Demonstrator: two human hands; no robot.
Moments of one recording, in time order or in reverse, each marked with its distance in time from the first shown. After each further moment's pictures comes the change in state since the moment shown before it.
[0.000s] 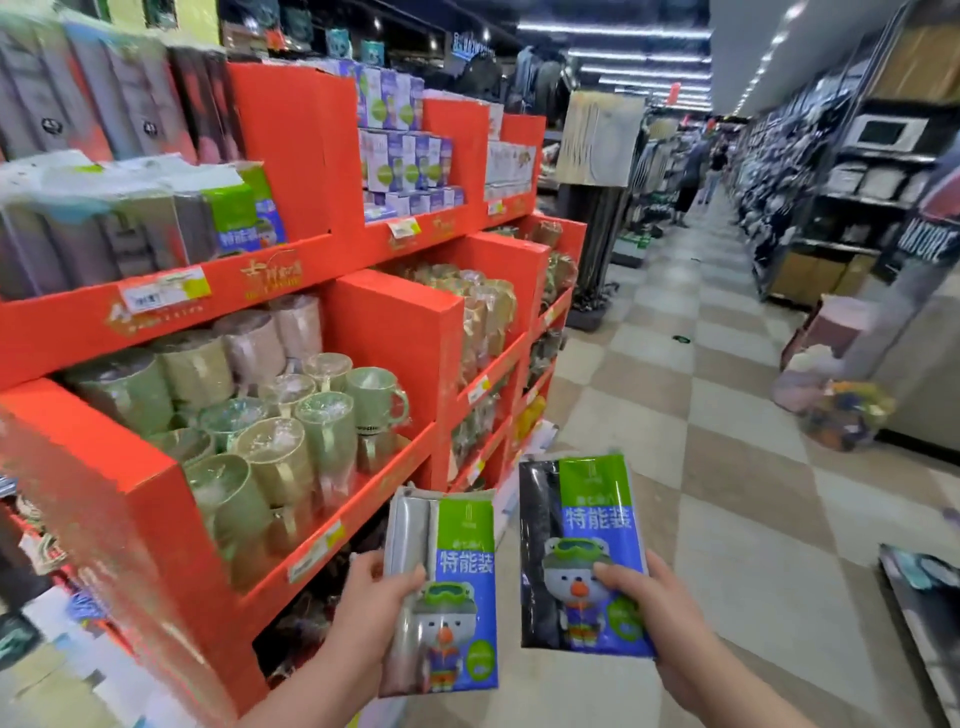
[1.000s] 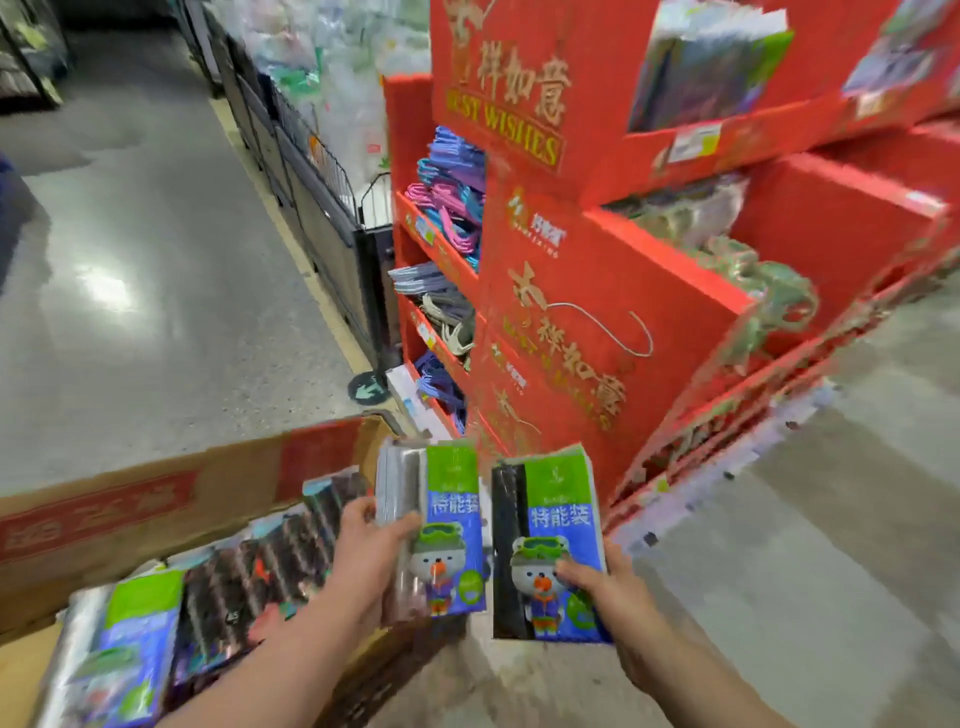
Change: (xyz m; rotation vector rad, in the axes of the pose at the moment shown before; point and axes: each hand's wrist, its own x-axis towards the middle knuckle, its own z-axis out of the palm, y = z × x) left_hand -0.147 -0.046 -0.451 -0.110 0.558 -0.063; right_hand -0.189 0.199 0.377 -0.337 -0.439 0.276
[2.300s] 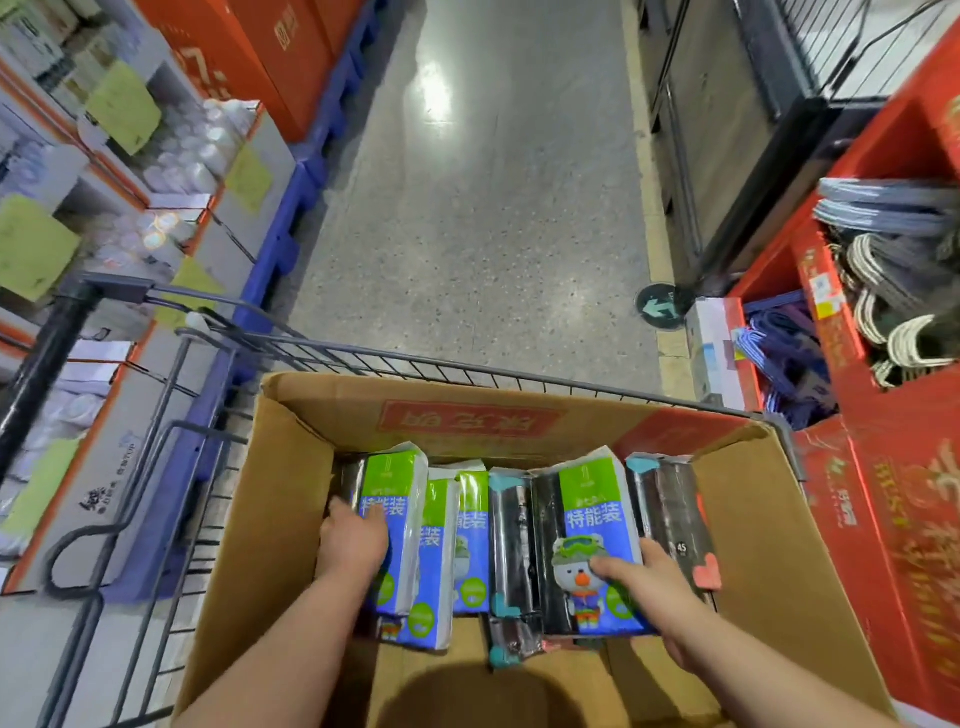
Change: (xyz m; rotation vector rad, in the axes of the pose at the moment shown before) left_hand 0.110 -0.077 -0.348 0.475 0.757 -0.606; right_hand 0.113 0.055 0.334 -0.593 -0.484 0.288
